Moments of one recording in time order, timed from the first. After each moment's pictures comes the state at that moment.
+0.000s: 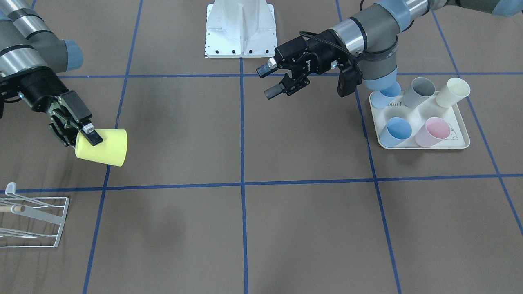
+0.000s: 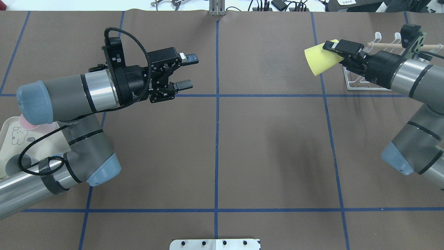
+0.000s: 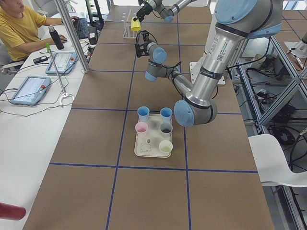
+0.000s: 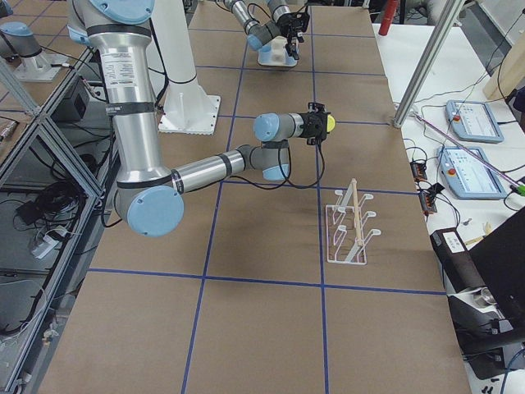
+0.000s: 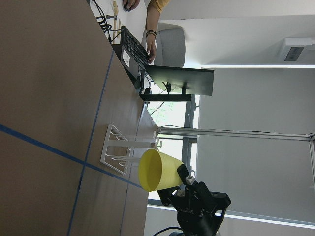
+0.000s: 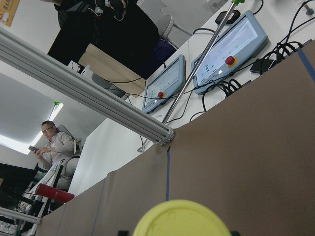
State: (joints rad) left arm -0.64 -2.07 -1.62 -3.05 -1.72 -1.92; right arm 0.89 -1.45 1.68 -0.17 1.70 1.57
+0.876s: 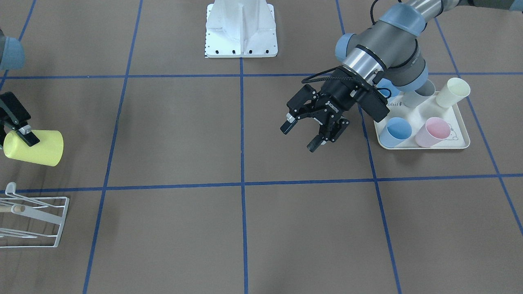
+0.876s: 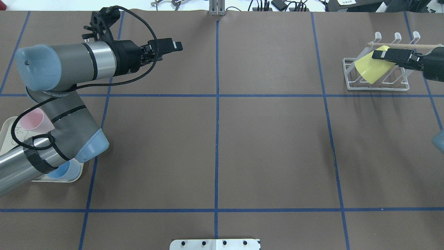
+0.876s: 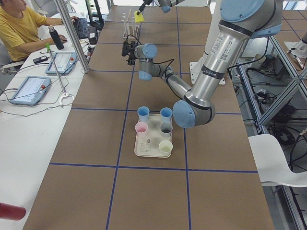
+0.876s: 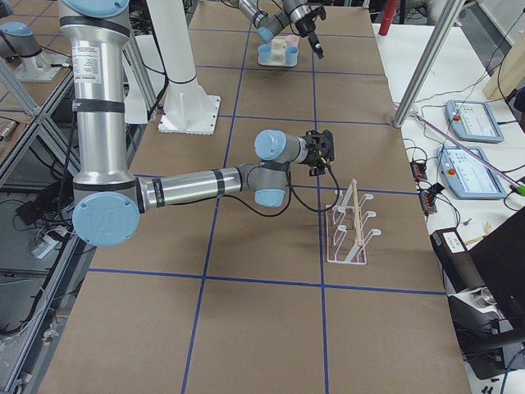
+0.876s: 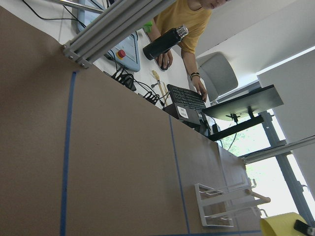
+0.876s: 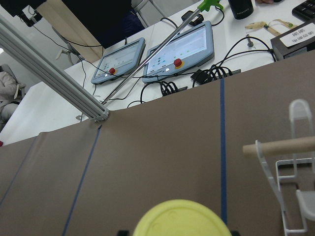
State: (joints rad) left arm -0.76 -2.07 -1.63 -2.62 -1.73 -1.36; right arm 1.11 -1.57 1.69 -0.29 2.01 1.22
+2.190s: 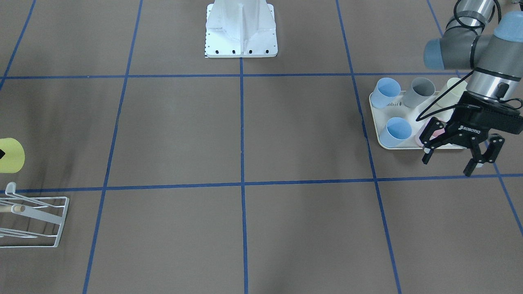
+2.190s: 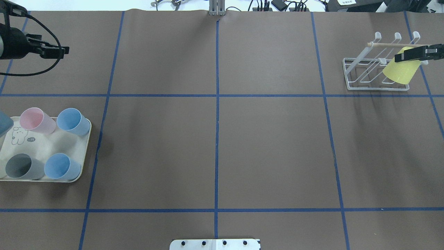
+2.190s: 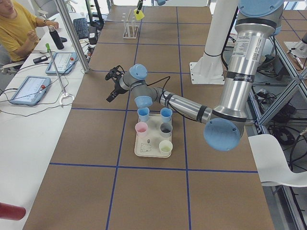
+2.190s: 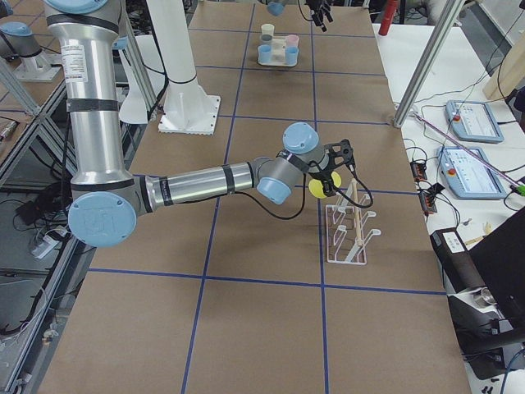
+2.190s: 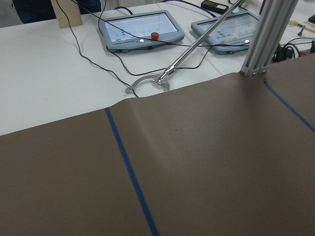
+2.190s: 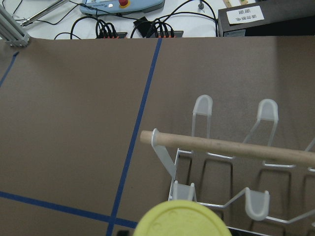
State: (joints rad) left arm -1.08 -1.74 -1.68 -2.39 -1.87 -0.53; right arm 1.26 -1.50 1.70 -0.83 2.25 0.71
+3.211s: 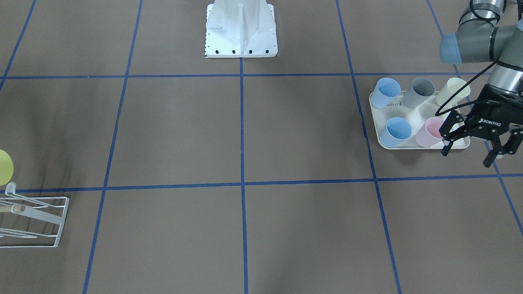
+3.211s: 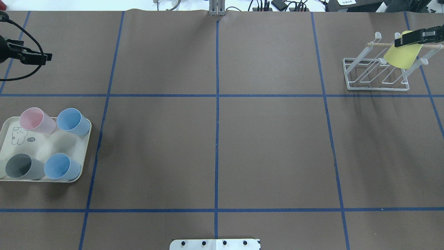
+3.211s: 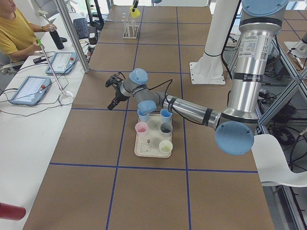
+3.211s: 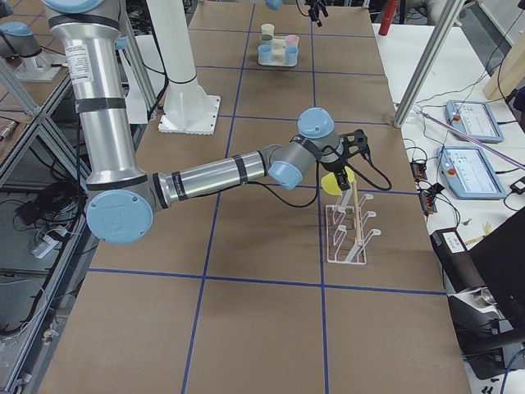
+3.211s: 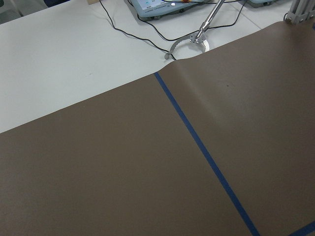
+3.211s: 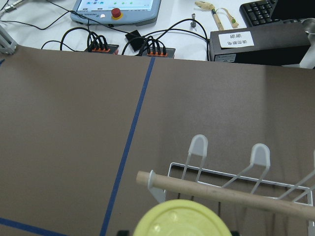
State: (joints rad) left arm -1.11 -1.68 -1.72 -2.36 -1.92 -0.50; right arm 1.28 -1.42 1.70 -0.94 2.19 0.65
